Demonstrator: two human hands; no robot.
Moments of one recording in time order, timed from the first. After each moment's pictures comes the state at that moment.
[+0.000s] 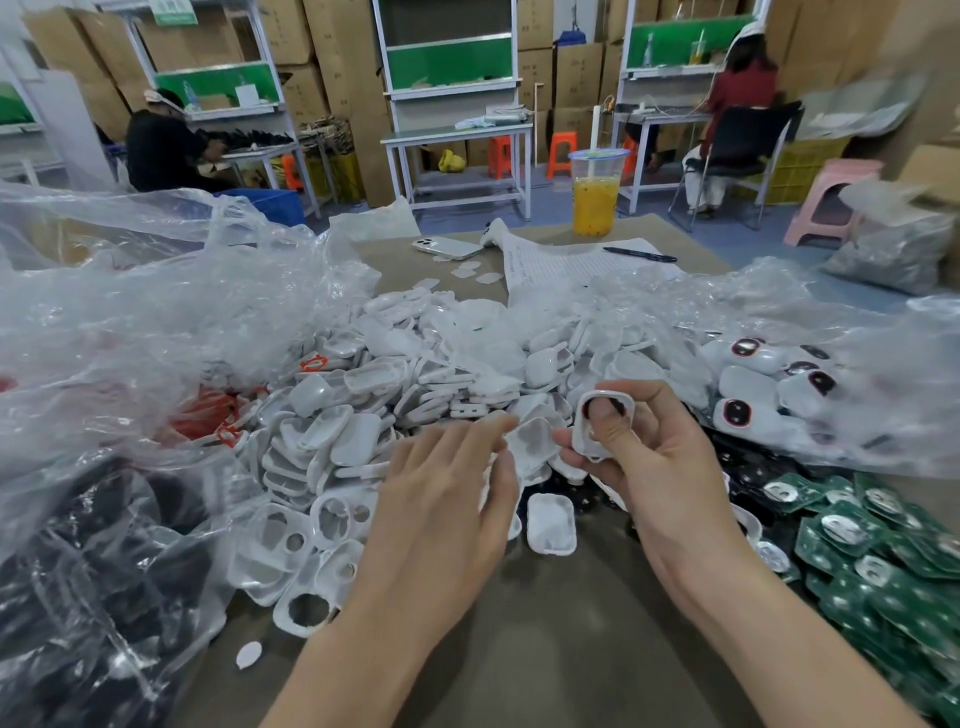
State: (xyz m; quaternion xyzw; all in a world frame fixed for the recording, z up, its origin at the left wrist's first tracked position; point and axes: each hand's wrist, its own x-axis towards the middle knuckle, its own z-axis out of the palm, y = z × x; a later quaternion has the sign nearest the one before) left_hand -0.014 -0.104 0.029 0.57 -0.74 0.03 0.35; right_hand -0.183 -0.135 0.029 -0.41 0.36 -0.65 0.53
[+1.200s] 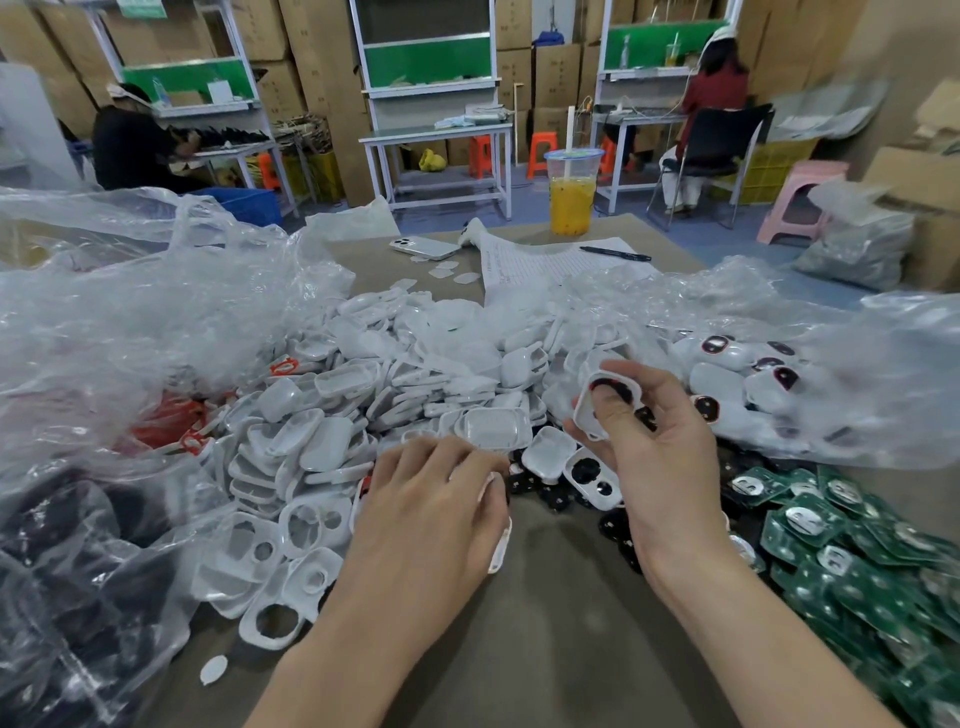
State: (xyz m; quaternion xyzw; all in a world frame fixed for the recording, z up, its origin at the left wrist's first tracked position) left_hand -0.015 -0.110 0.016 0.54 -0.79 0.12 0.27; right_hand -0.189 -0.142 0.031 -0.41 0.42 -0.70 0.40
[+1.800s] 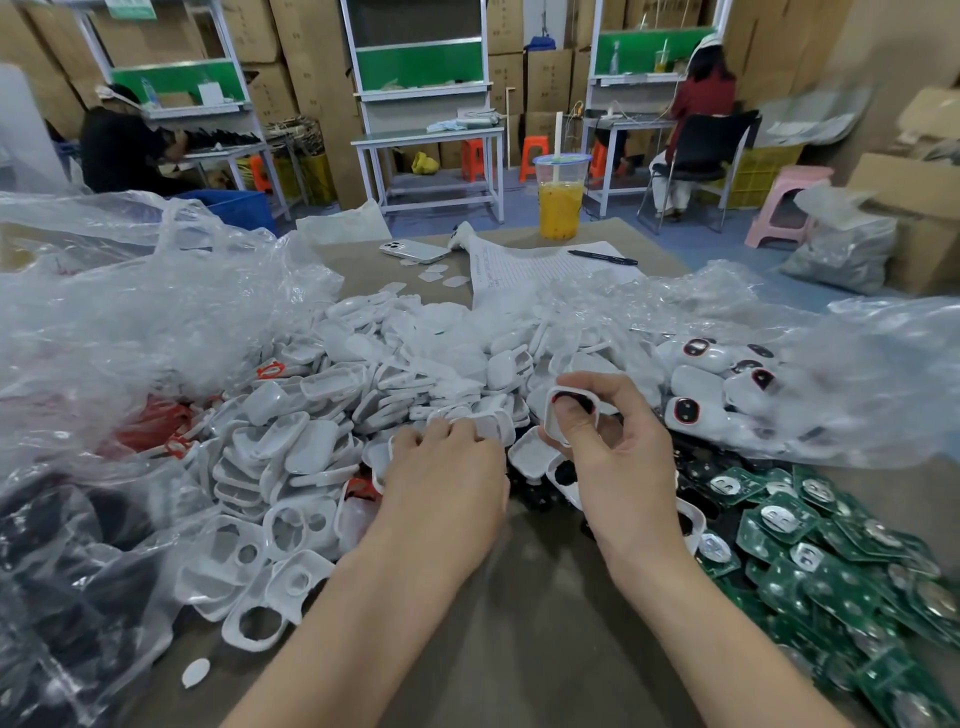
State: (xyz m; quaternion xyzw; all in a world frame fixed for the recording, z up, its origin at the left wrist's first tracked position) left_hand -0.049 -0.138 0.045 0.63 -0.77 0.09 0.00; right_hand -0.182 -0.136 0.028 -0.46 0.46 -0.66 0.36
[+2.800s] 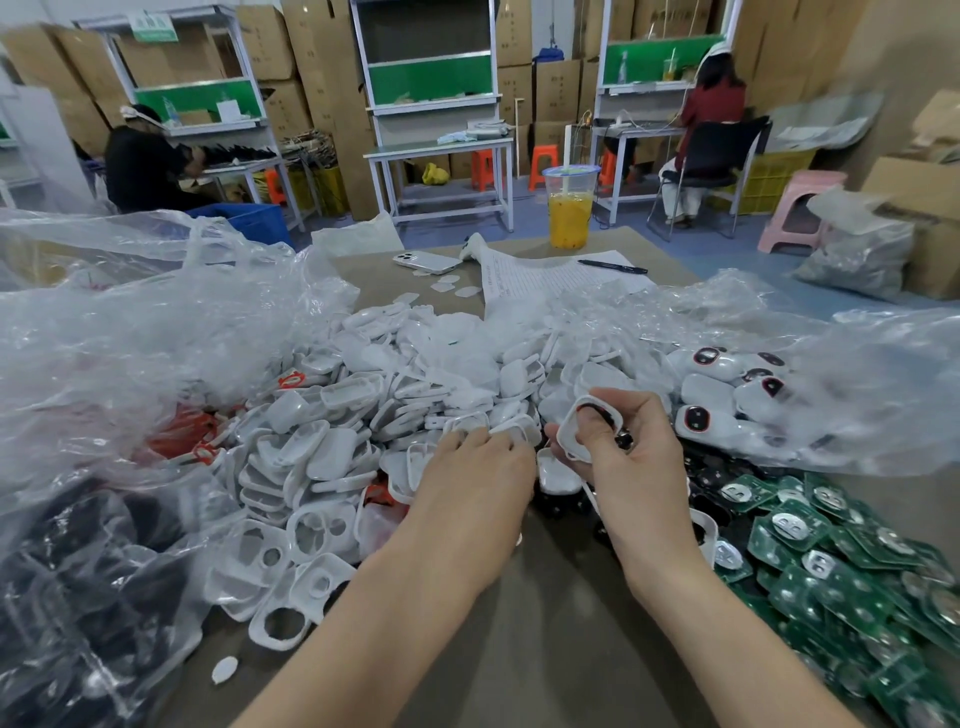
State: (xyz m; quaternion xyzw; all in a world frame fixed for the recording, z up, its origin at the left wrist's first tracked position) left_hand -0.051 -0.139 0.040 0.54 -0.83 0.12 0.07; right_hand -0.186 -0.142 0.021 -0.41 0.43 -0.67 0.44
